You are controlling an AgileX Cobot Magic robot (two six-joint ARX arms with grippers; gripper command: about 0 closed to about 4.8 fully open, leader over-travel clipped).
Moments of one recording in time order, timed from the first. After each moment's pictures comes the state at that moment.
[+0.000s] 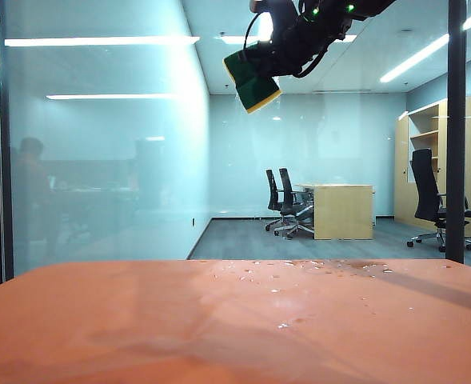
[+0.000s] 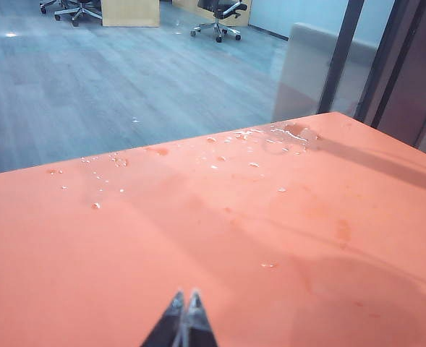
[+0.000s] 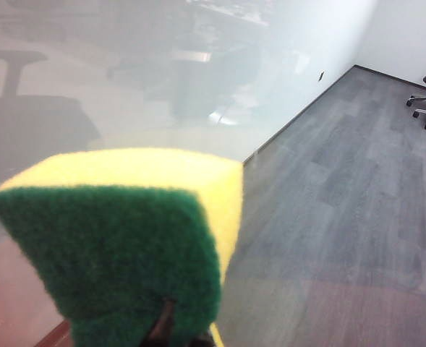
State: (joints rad) left arm 0.01 0.00 0.01 -0.12 0.56 0.01; right arm 0.37 2.17 2.08 0.03 -0.13 -0.24
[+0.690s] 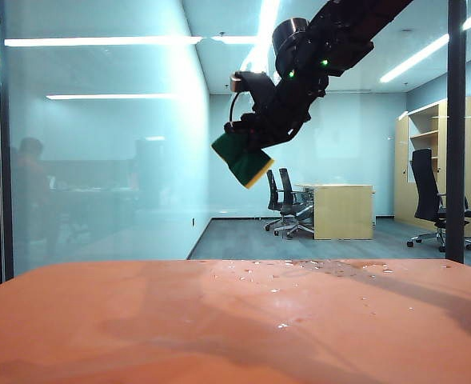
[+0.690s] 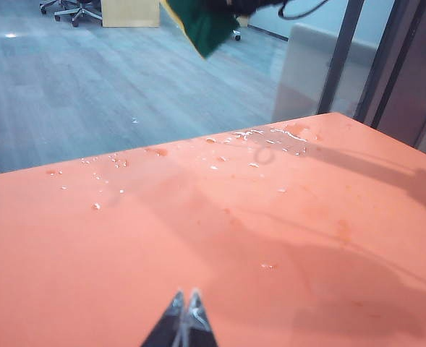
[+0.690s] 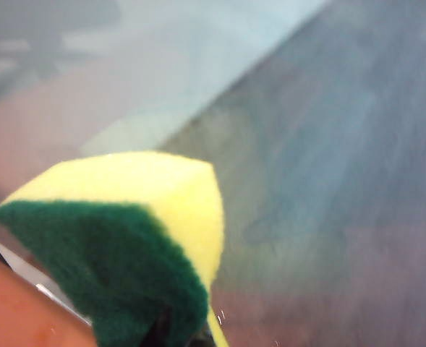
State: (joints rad) left arm 0.01 0.00 0.01 -0.12 0.56 0.01; right arm 0.41 2.31 2.08 -0.16 -0.07 -0.24
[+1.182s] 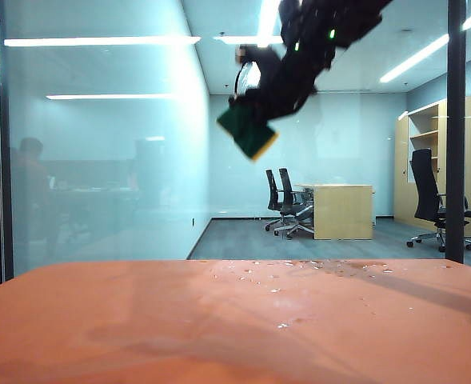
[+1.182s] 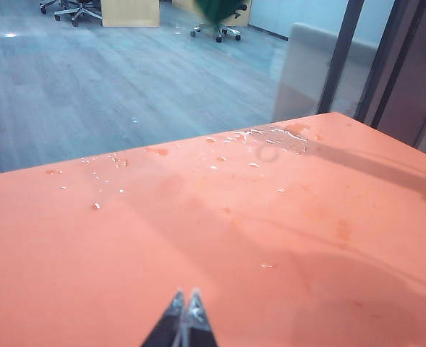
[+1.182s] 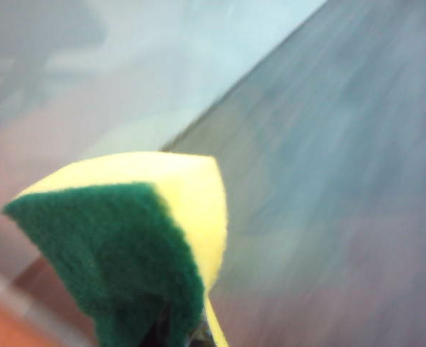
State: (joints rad) left arm 0.01 0.00 0.01 -0.12 0.56 0.01; right arm 0.41 2.23 2.08 -0.16 -0.05 -0.25
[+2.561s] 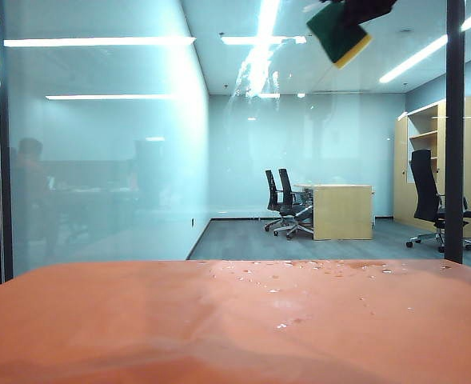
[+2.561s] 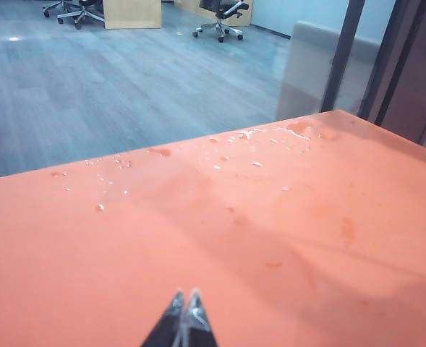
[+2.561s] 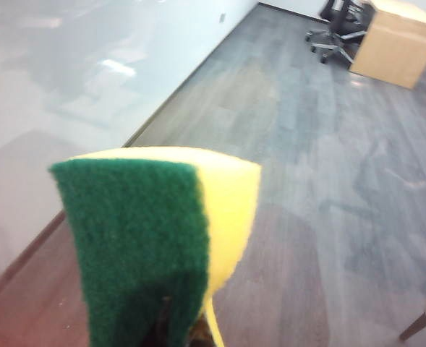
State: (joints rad) left arm 0.01 0.00 0.01 -0.12 0.56 0.03; right arm 0.18 1.92 2.08 -0.32 -0.04 -0.21
